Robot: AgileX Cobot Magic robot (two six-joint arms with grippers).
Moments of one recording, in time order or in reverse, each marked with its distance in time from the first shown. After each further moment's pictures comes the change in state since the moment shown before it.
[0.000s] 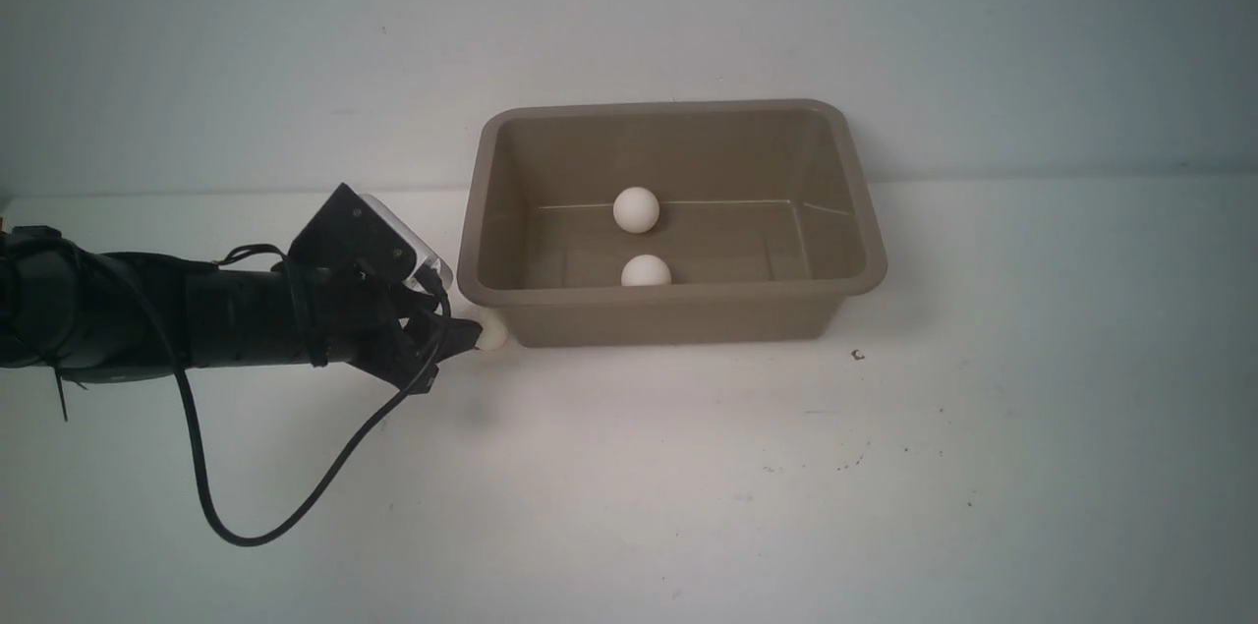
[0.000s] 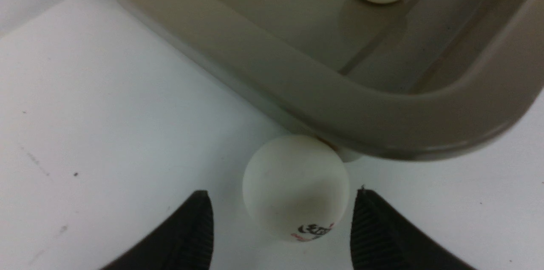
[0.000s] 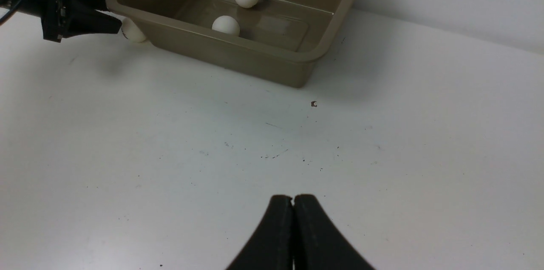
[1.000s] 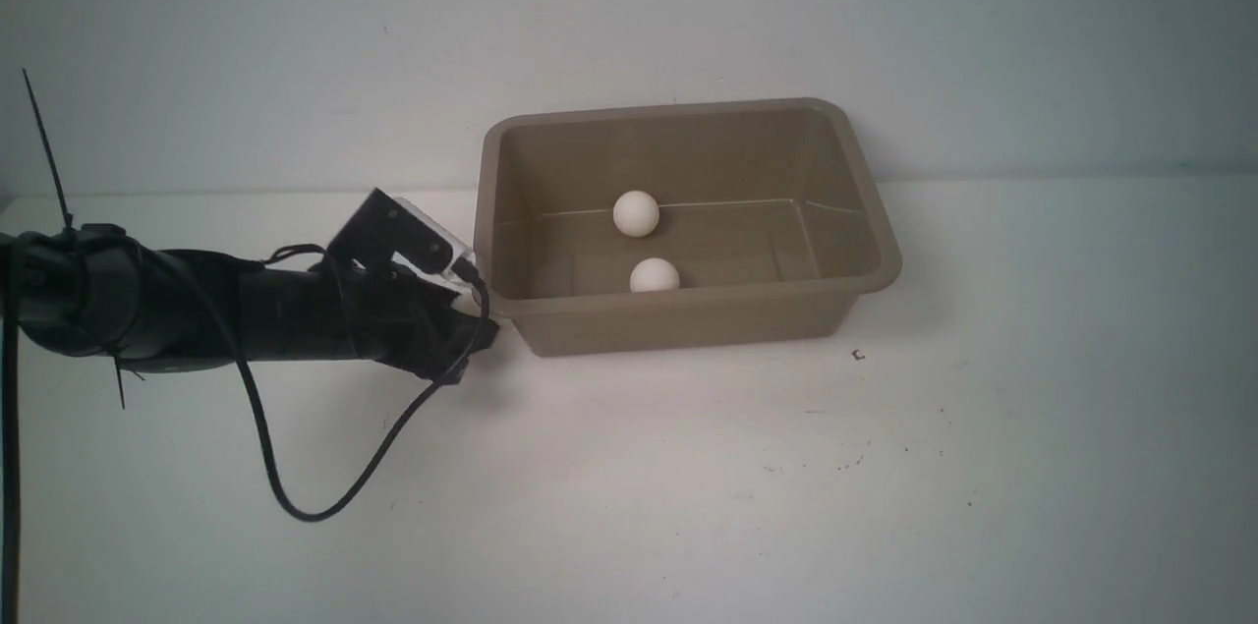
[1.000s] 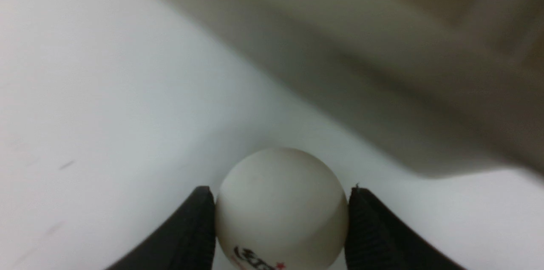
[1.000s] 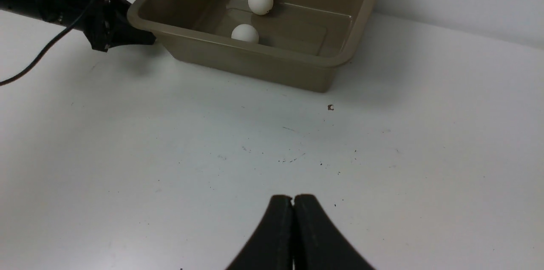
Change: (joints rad) right arm 0.000 0.000 0.000 0.037 -0.014 0.000; left arm -0.046 0.062 -0.077 -0.016 -0.151 -0.113
